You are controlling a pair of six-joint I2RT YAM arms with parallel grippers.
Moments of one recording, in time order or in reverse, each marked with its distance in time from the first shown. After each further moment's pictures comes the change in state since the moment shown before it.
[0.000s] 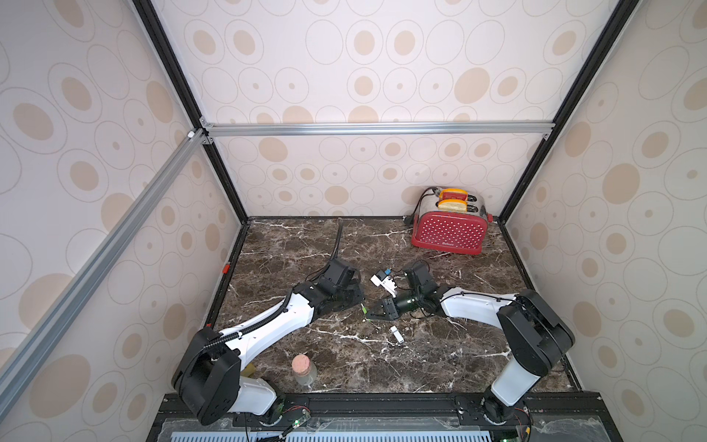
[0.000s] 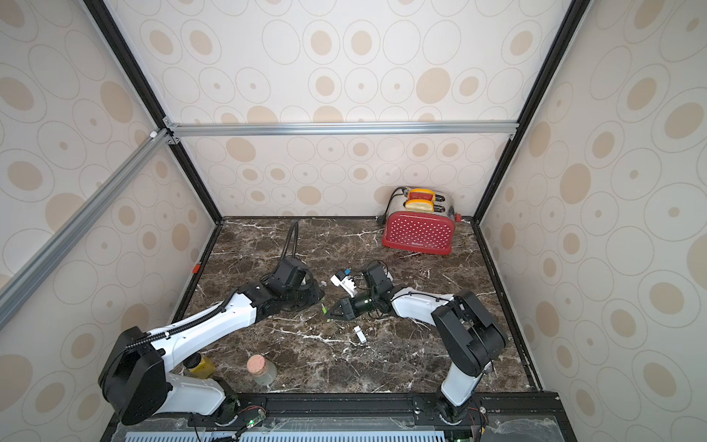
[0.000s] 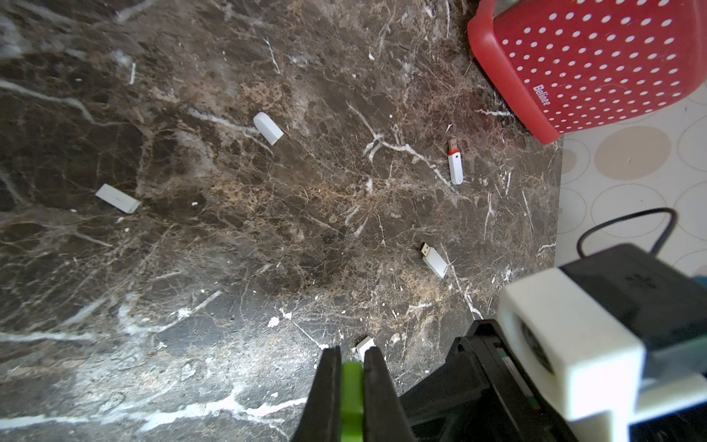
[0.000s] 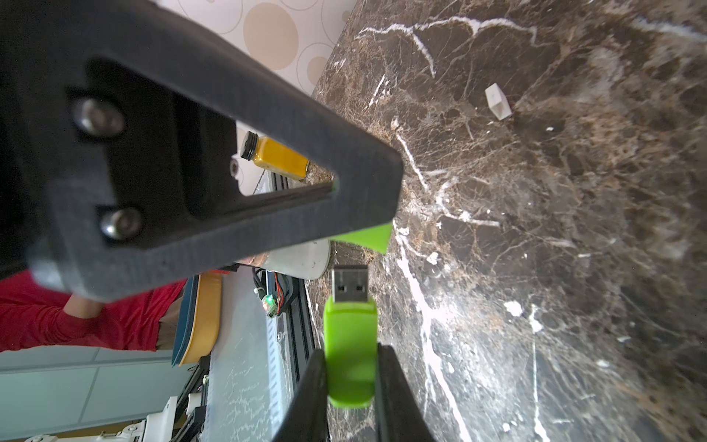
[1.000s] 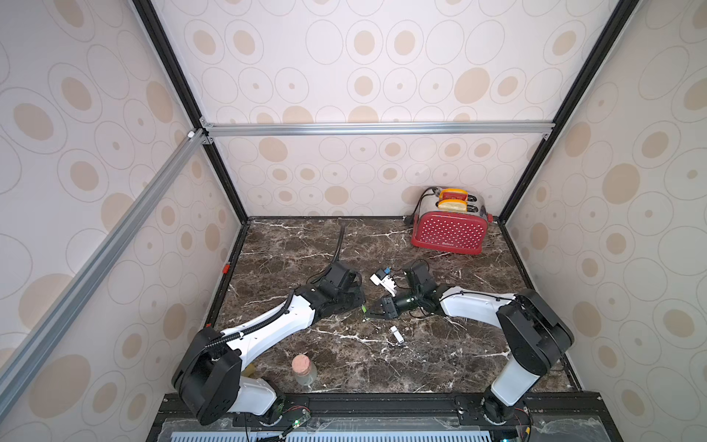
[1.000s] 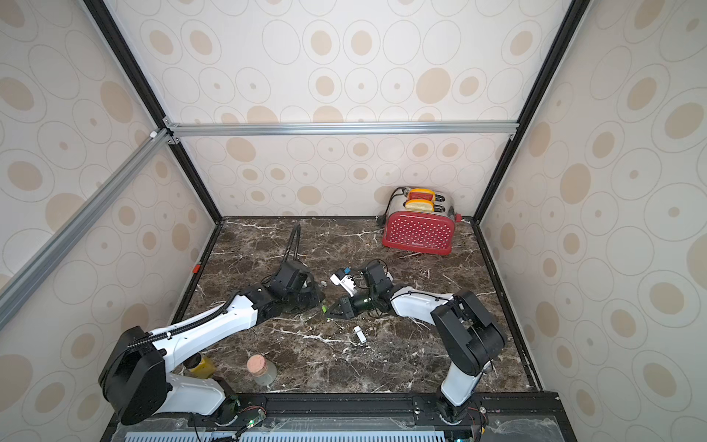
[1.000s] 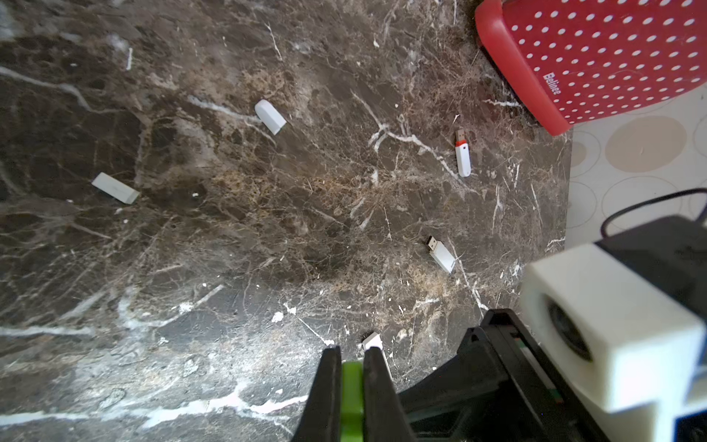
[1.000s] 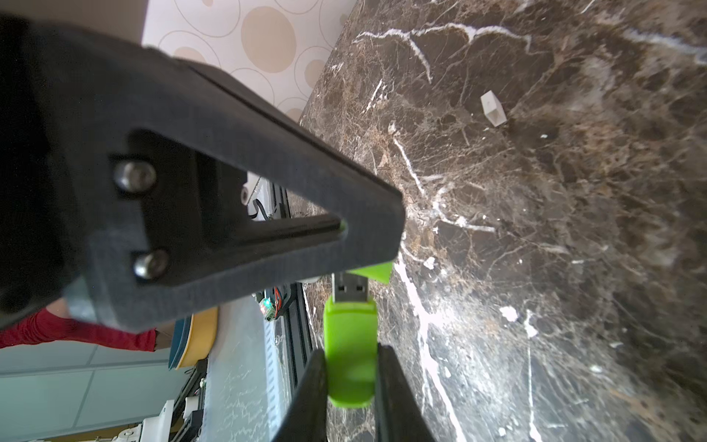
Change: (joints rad) left arm -0.016 0.000 -0.023 0.011 -0.008 -0.001; right arm 0.000 0.006 0.012 -0.004 0.006 0.000
